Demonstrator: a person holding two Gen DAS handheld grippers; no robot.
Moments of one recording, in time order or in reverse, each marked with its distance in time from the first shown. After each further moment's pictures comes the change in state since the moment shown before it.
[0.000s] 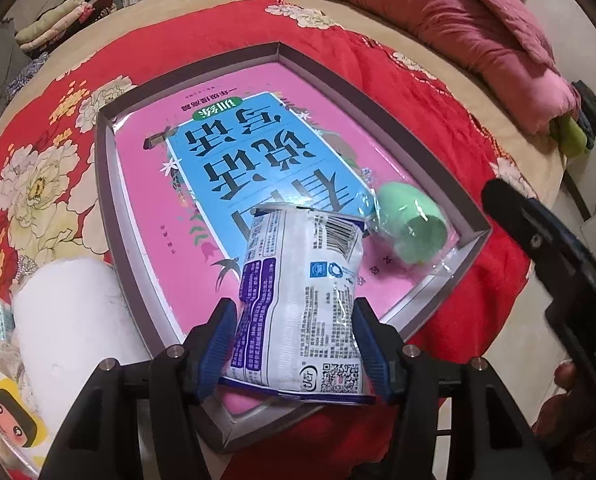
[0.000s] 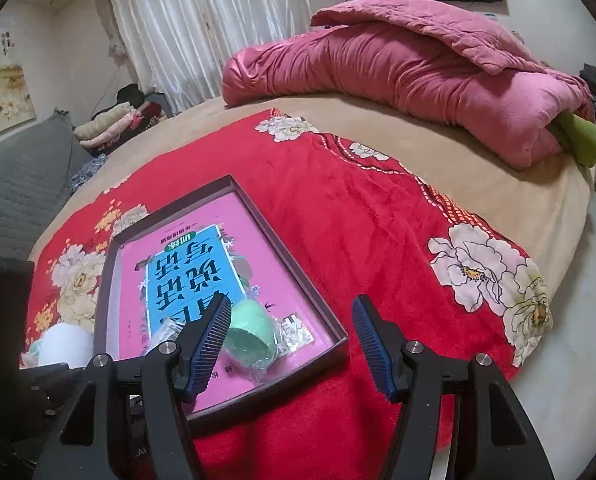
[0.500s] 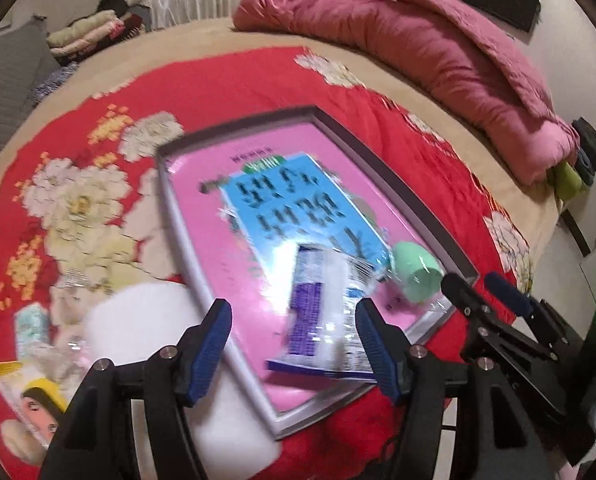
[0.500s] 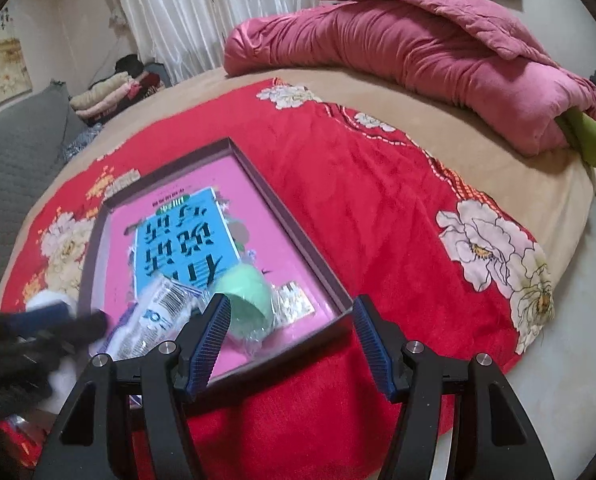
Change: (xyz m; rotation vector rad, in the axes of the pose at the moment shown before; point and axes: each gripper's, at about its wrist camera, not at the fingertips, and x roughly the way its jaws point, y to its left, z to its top) left arm -0.058 0.031 0.000 -0.065 -0.171 0.032; right arm 0.017 0.006 -0.012 -0.048 0.098 -0.025
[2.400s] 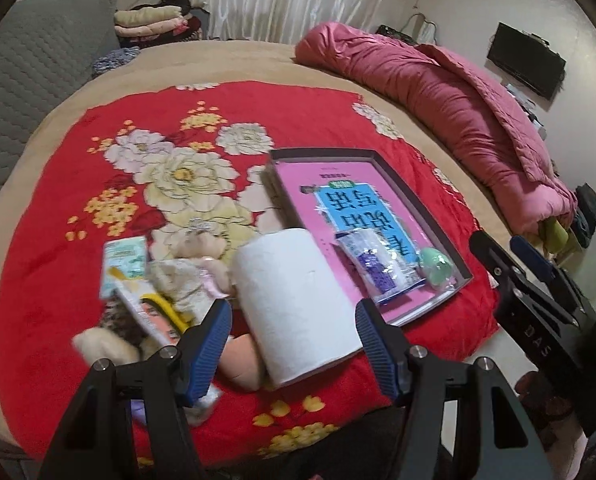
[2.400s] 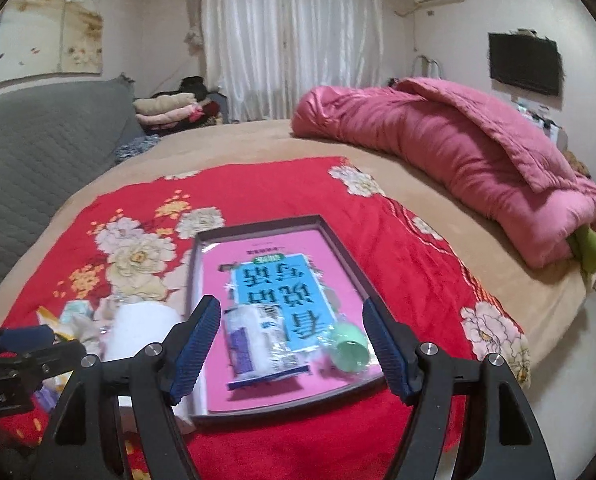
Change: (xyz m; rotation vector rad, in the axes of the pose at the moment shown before) left arm -0.106 0.097 -0.066 -0.188 -0.107 -0.007; right arm -0.099 0.103 0.000 -0.248 -0.229 0.049
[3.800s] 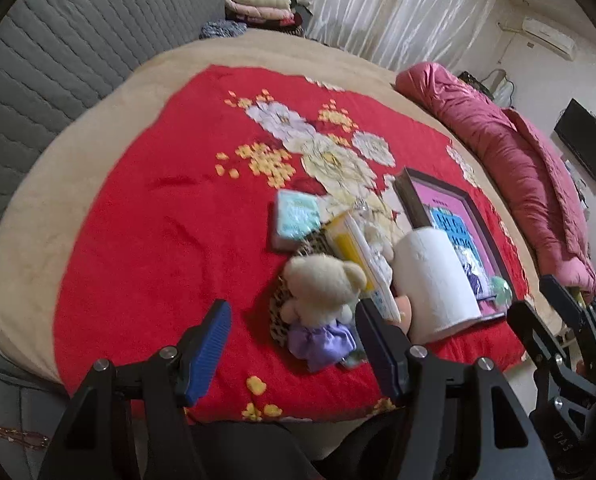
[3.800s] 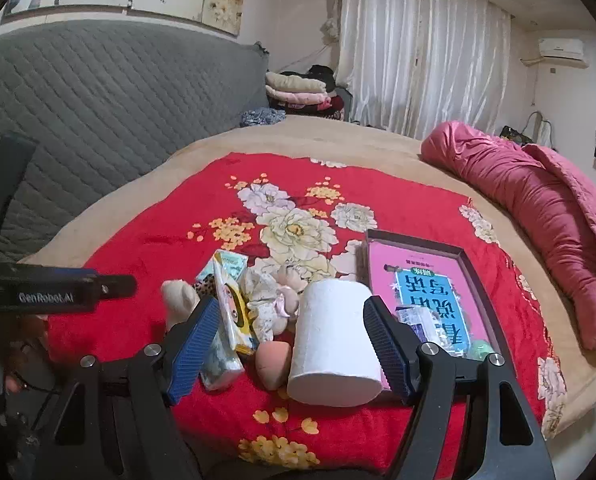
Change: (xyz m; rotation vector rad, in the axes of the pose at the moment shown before) left arm -0.058 0.150 -0.066 -0.286 -0.030 0.096; right arm -0.066 0.169 -0.029 -0.333 0.006 0.291
